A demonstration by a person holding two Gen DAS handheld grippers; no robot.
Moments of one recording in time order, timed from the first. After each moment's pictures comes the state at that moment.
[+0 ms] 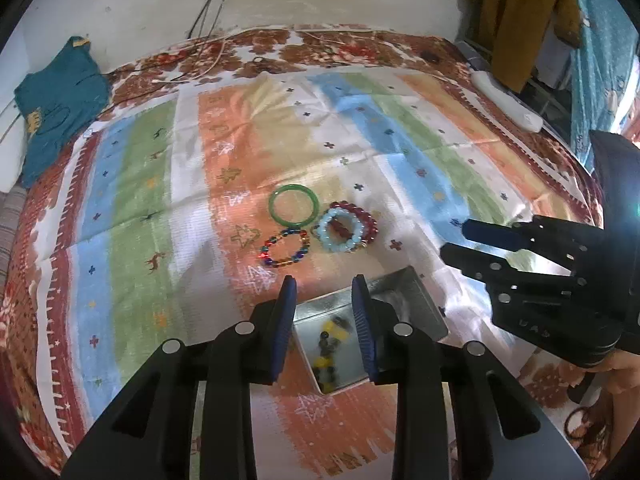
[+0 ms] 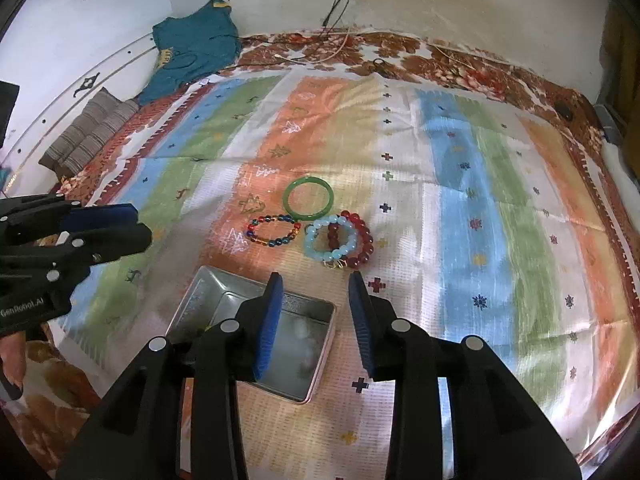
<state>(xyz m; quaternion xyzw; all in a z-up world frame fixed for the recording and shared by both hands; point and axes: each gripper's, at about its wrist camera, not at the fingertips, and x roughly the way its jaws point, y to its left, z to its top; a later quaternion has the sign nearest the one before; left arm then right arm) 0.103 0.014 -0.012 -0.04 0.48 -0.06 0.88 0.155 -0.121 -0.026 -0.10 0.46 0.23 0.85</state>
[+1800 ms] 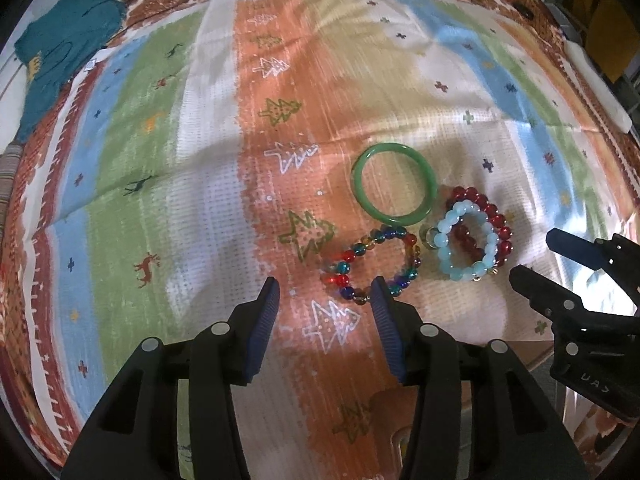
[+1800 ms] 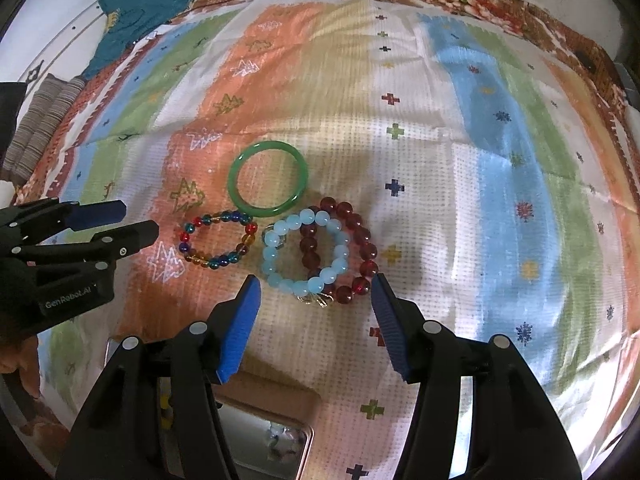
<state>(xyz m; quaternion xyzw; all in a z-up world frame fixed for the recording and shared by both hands) 0.230 0.060 -0.127 -0.04 0.60 0.02 0.80 0.259 -0.081 -0.116 -0.10 0.57 0.19 0.79</state>
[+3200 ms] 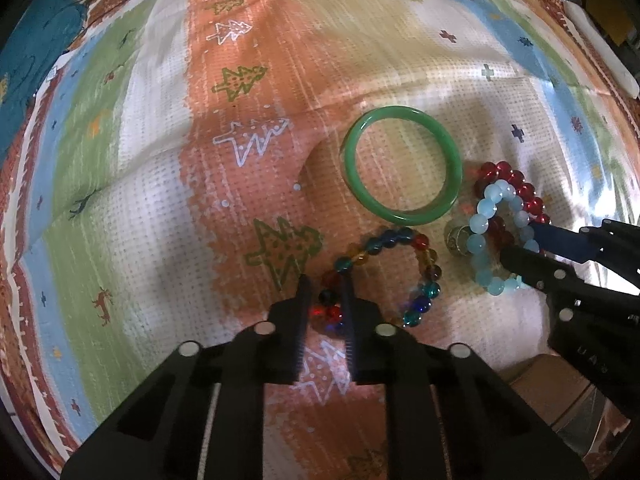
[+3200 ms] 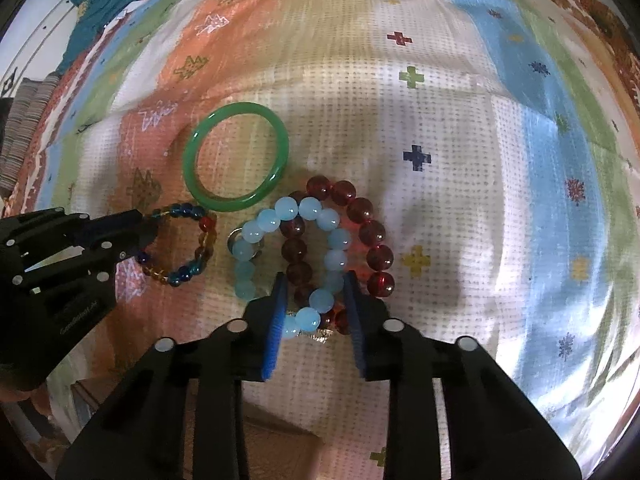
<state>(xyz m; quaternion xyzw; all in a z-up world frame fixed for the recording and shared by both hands) 0.276 0.042 -0.186 -0.01 0.64 -0.01 0.77 0.292 -0.070 -0.171 -0.08 0.64 0.18 0.74</state>
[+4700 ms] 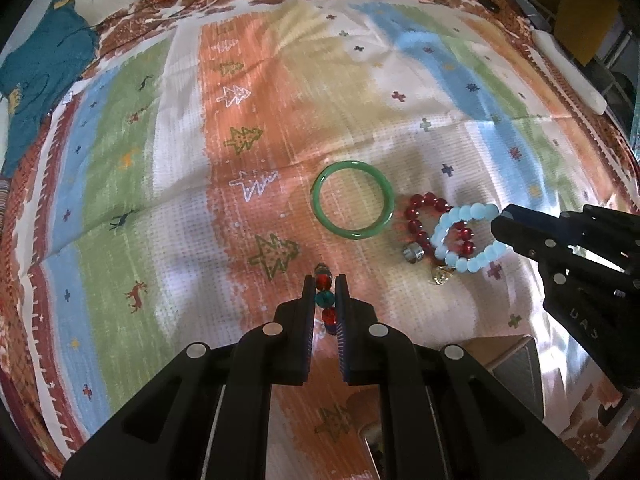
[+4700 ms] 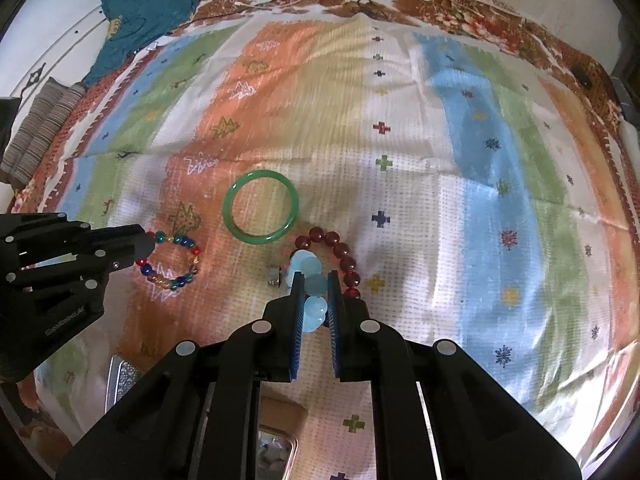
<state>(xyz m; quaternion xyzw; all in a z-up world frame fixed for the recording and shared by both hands) 0.232 0.040 -0.102 -0.02 0.58 -0.03 0.81 0.269 -0.082 -0.093 -0.11 0.54 0.20 0.81</state>
